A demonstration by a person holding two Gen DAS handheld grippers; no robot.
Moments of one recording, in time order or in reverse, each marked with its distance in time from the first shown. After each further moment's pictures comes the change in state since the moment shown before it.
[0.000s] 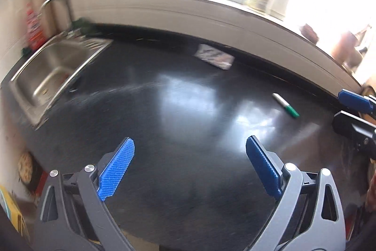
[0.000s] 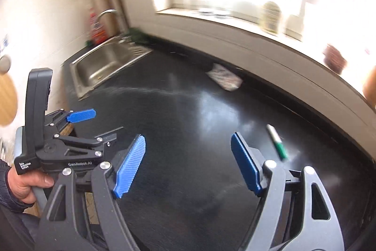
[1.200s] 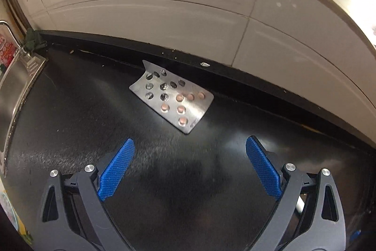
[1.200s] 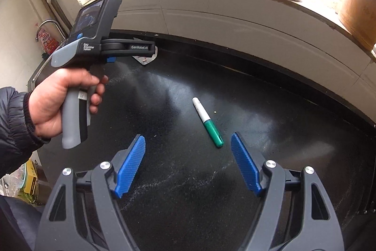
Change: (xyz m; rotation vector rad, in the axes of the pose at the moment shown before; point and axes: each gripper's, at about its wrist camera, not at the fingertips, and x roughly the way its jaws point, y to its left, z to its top) left arm 0.265 -0.112 0.169 -0.056 0.200 0.149; right arm 0.082 -0.174 -0.007 0.198 0.185 -0.069
